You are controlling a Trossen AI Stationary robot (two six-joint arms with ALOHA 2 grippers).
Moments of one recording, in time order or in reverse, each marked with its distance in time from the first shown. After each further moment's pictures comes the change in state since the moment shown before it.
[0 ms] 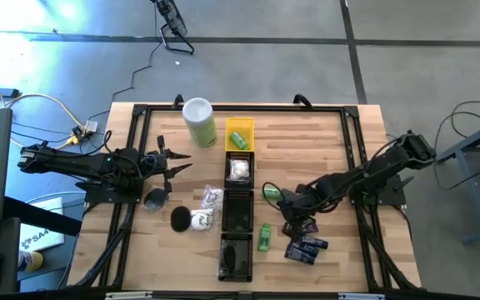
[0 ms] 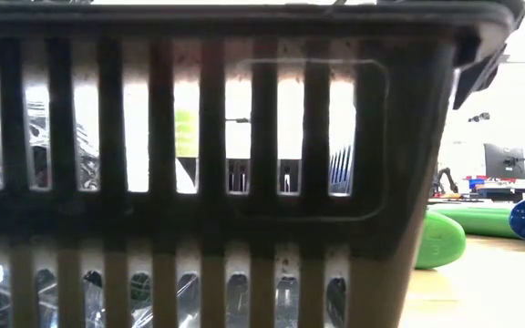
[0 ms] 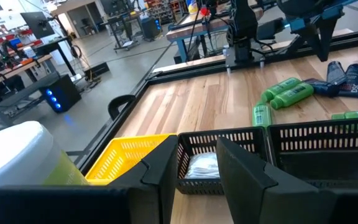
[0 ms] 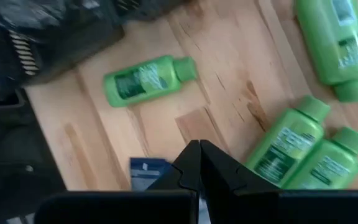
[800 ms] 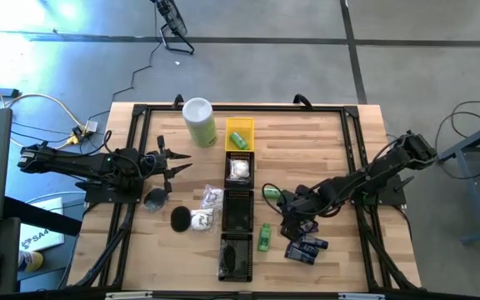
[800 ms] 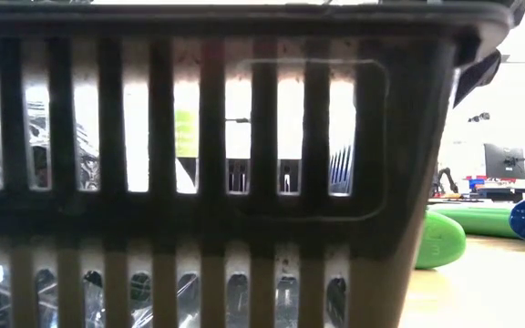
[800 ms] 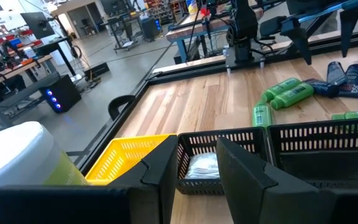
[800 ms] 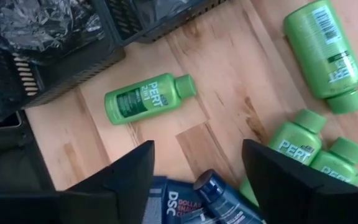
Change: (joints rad) left arm 0.000 0.000 0.000 0.001 0.000 0.001; right arm 0.042 0.000 0.000 0.024 0.108 0.055
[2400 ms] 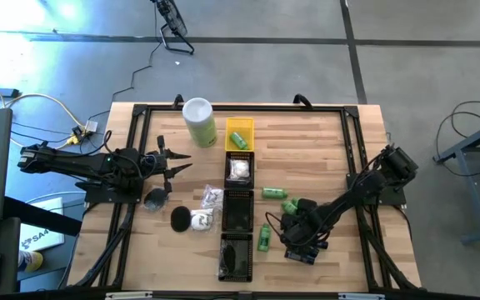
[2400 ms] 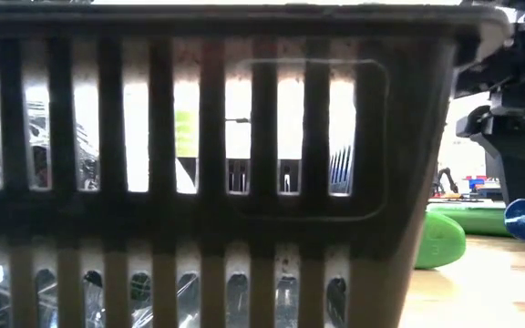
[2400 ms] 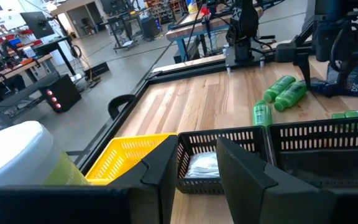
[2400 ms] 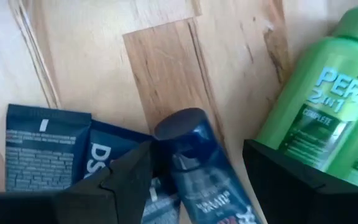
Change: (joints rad) left arm 0.000 0.000 0.000 -0.003 -0.003 0.001; right arm 0.143 0.248 -0.048 -0.055 0.038 -0.109
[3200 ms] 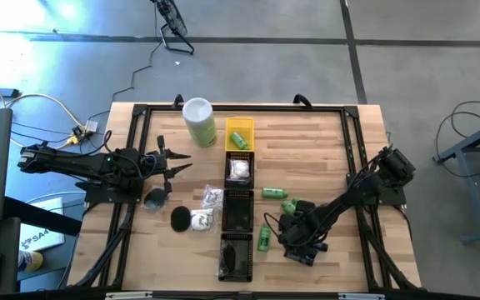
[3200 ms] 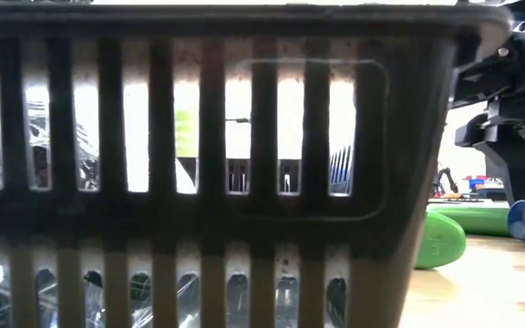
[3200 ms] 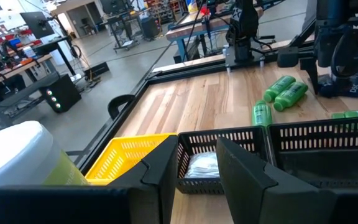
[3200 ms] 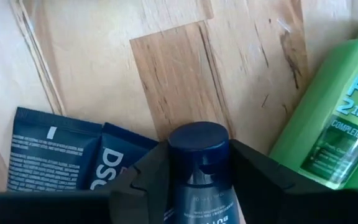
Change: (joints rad) left arm 0.000 0.000 0.000 0.000 0.001 0.000; right arm -0.006 0.028 0.000 0.042 -0.023 0.016
